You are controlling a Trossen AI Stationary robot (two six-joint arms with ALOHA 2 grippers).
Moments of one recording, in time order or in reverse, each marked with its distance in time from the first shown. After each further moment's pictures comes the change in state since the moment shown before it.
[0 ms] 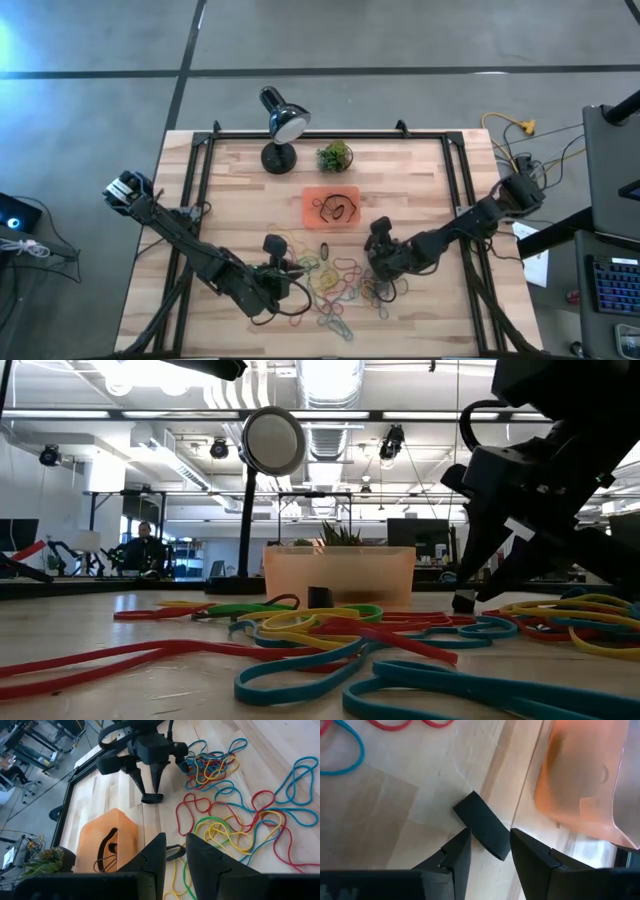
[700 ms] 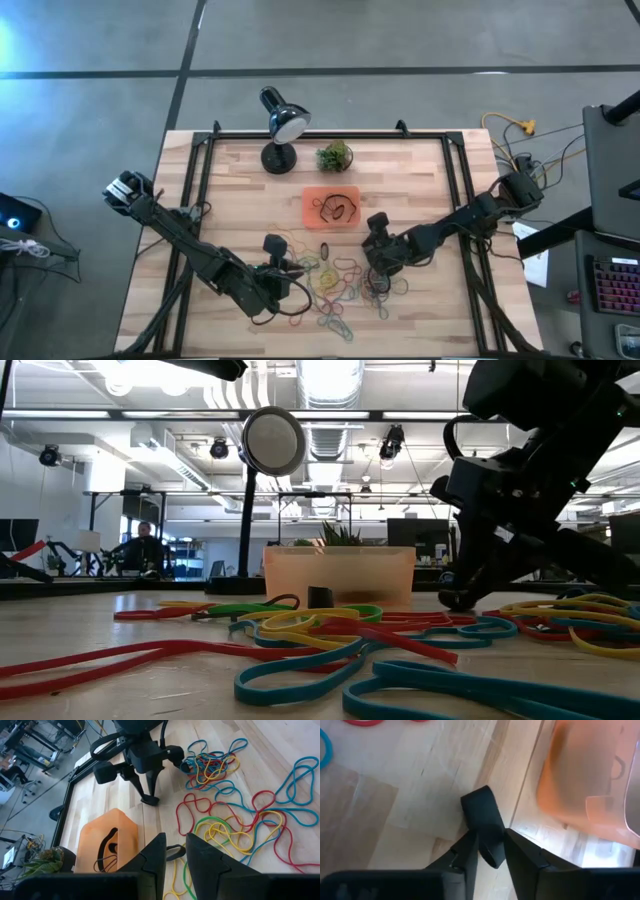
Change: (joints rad) left arm 0.001 0.000 0.000 0.000 0.000 0.000; right arm -0.068 0.000 0.000 0.024 -0.074 -0.033
